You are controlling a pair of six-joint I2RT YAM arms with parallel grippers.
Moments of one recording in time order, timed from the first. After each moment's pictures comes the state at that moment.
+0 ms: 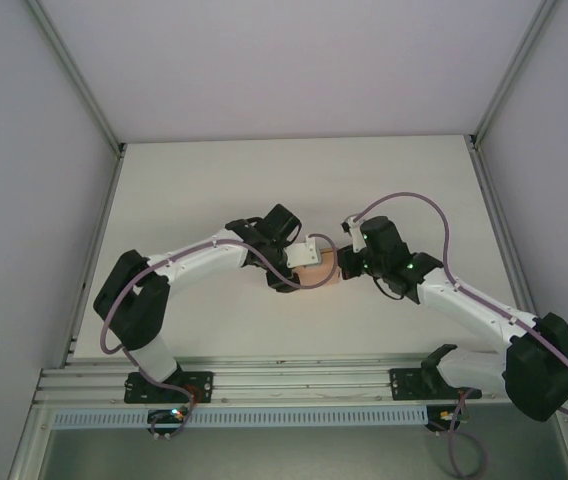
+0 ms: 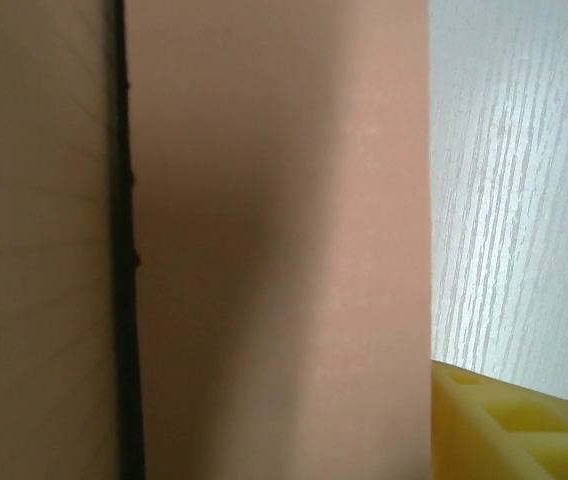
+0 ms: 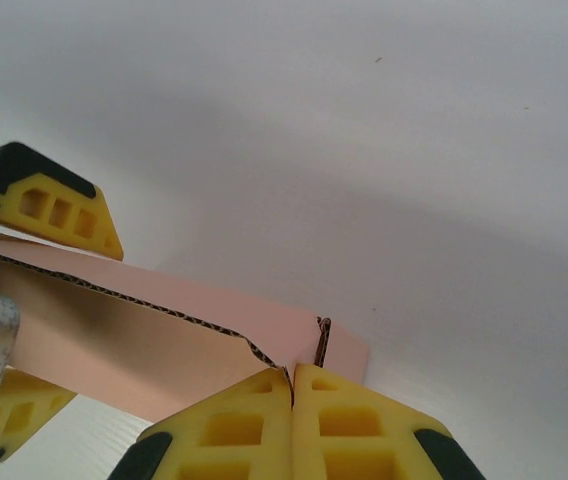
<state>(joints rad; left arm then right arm) -0.85 1.69 1.18 -0.66 0.21 0.54 0.54 1.18 0.71 -0.27 -0.07 0.26</state>
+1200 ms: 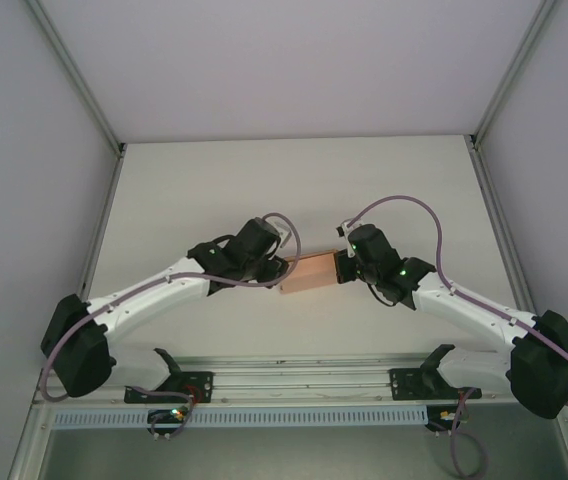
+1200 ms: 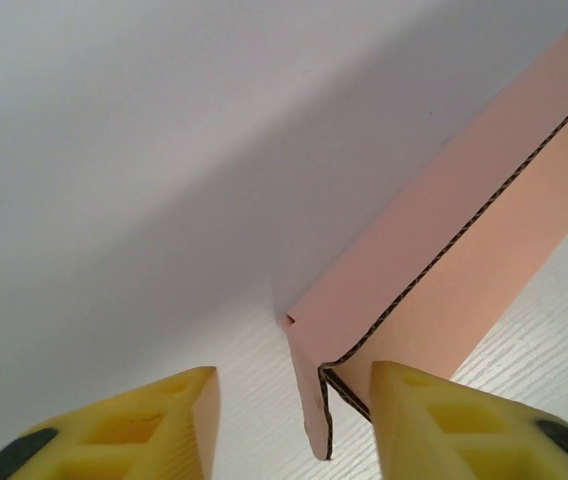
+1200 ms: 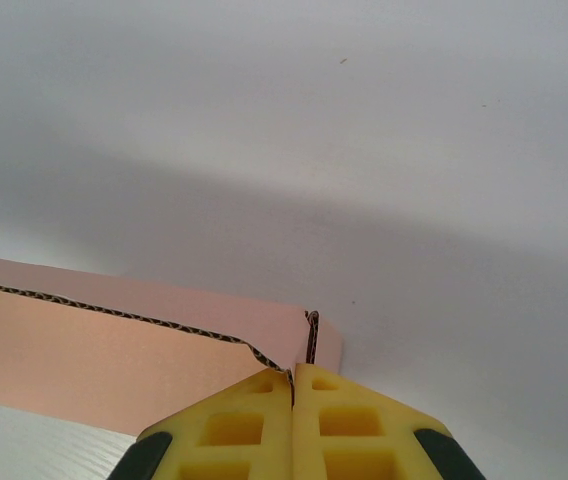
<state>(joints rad) -0.91 1.35 0.99 -0.57 -0.10 -0.27 0.65 1.18 0.71 -0.29 0.12 0.33</state>
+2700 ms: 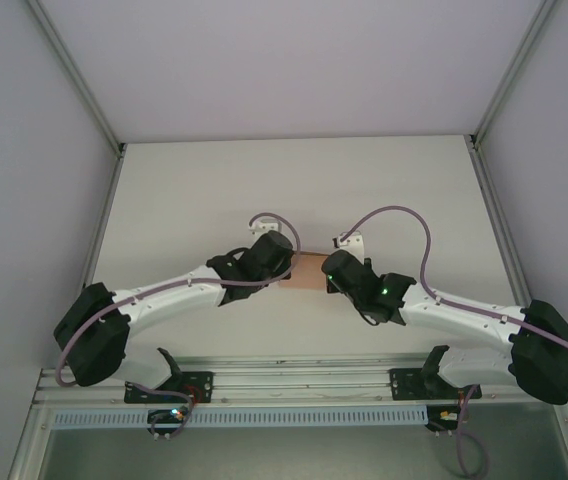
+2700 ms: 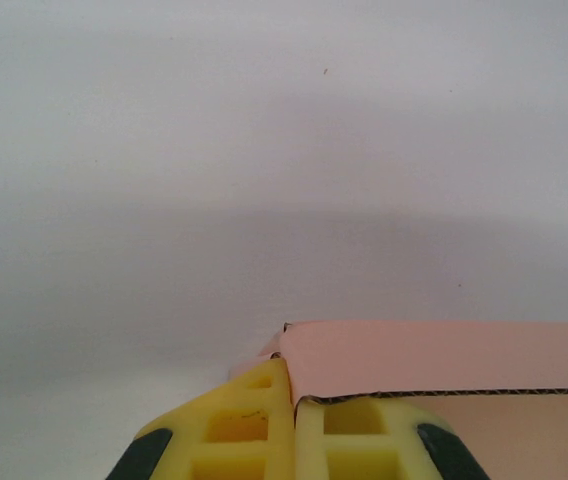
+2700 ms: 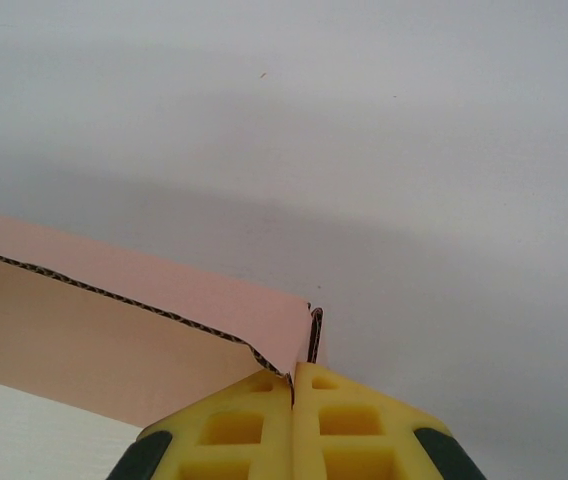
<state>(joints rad) -0.98 1.42 0.87 -0.27 -0.34 -0.77 0.90 1.22 0.70 -0.32 0.55 0.62</state>
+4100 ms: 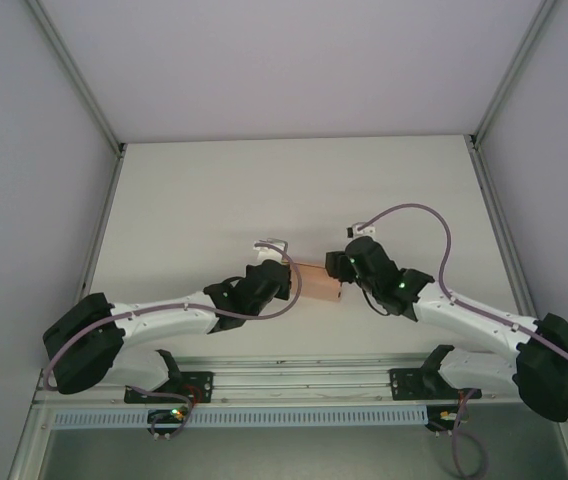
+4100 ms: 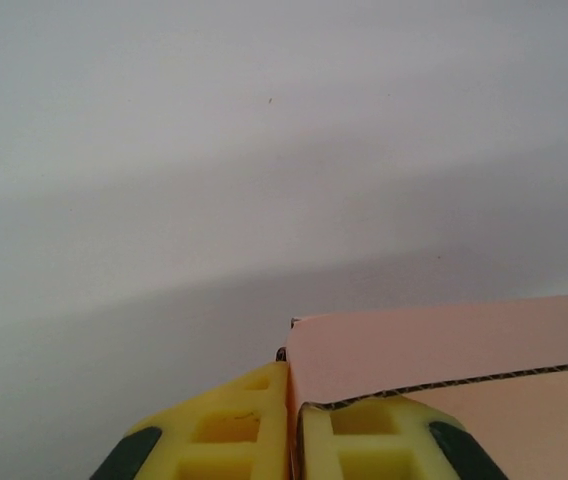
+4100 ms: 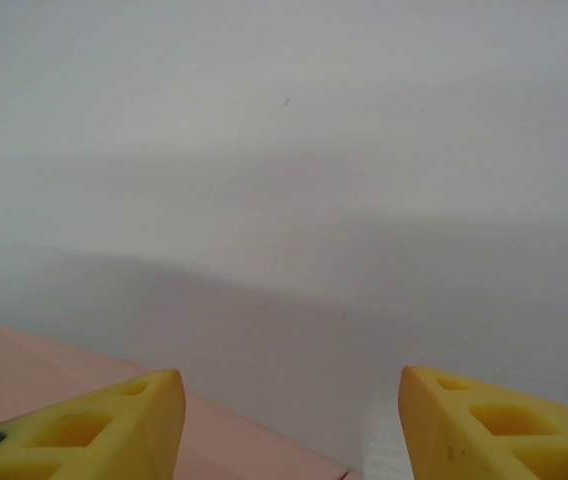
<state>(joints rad) -1.10 1.34 0.63 0.05 -0.47 -0.57 0.72 1.14 0.62 -0.19 0.30 0.59</state>
